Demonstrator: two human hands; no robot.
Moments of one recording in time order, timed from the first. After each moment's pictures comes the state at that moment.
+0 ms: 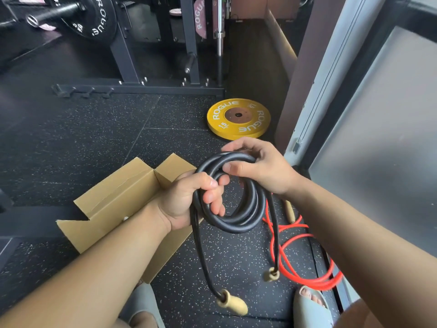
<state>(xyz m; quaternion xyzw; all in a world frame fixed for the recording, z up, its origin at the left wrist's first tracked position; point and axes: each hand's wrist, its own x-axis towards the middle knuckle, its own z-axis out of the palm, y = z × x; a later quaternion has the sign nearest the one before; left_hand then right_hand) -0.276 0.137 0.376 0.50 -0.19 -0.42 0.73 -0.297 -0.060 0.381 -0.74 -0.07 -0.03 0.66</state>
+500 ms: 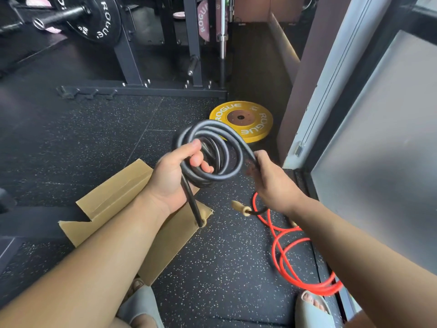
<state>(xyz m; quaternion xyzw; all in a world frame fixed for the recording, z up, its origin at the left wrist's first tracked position) -0.248 0.135 0.396 0.48 -0.07 -0.24 0.84 -0.305 -0.083 0.340 -0.93 -0.02 -0.08 0.36</state>
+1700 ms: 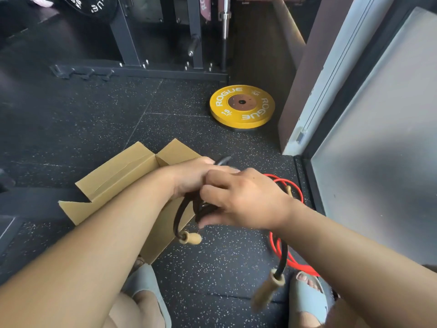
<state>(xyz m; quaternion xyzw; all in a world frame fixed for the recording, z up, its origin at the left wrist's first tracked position) -0.264 0.128 0.390 0.74 -0.15 -0.42 0.49 -0.341 -0.008 0.366 -0.88 -0.39 -0.26 0.10</state>
